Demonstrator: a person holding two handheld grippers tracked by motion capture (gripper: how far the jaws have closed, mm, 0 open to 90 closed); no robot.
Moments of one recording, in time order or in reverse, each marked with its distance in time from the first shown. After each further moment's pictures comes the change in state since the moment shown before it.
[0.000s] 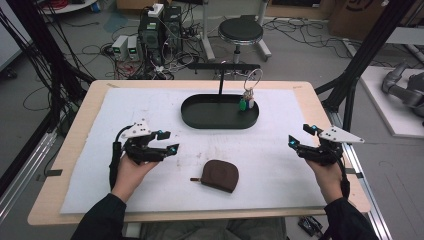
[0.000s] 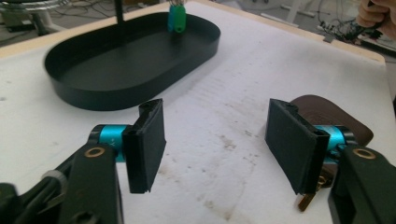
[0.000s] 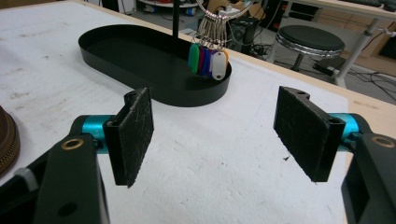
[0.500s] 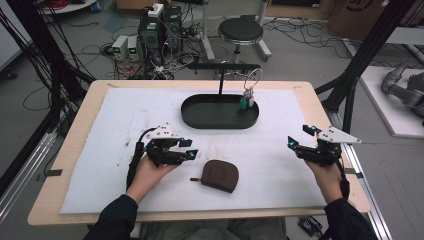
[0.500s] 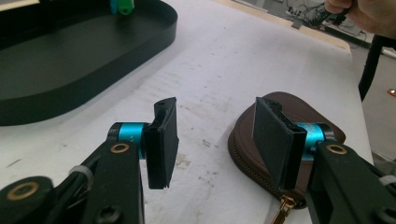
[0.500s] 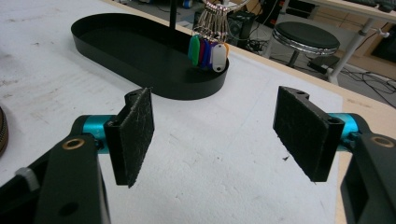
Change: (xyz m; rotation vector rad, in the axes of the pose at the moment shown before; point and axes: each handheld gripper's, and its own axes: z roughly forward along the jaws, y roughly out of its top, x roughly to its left) left arm -0.023 0.002 0.051 0.073 -0.132 -0.012; right arm 0.003 -0.001 0.002 0.026 -0.020 -0.038
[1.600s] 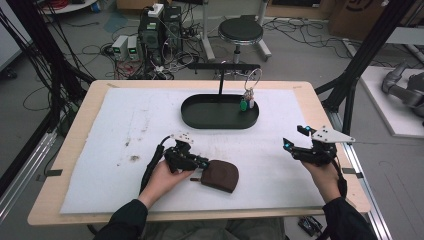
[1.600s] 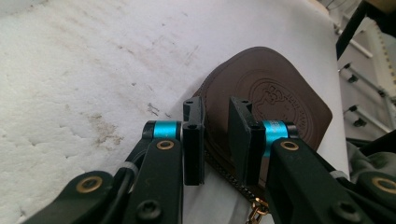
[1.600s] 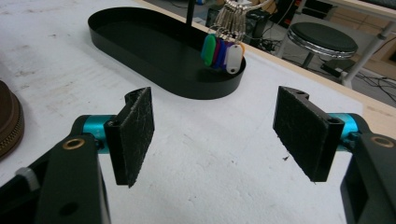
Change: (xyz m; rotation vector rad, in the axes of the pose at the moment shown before) left arm -0.004 -0.014 0.047 0.198 -0.137 -0.164; right arm 0.007 0.003 0.007 0.019 0.053 -0.035
